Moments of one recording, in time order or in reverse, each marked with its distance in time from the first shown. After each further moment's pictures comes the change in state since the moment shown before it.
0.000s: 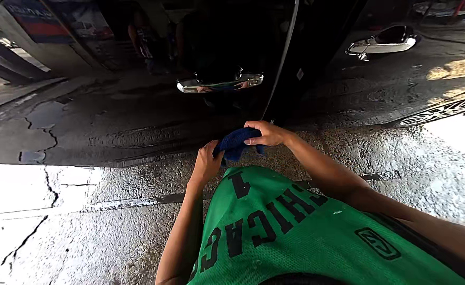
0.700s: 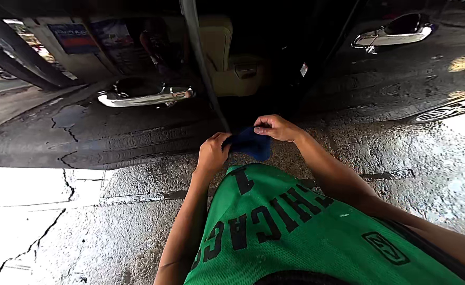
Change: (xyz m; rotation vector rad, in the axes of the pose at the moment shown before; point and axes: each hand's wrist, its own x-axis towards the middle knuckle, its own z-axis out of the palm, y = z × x) left_hand 0.029 0.025 0.009 0.282 -0.026 0.100; right_hand -0.028 0.007 -0.020 0.159 0.152 0.101
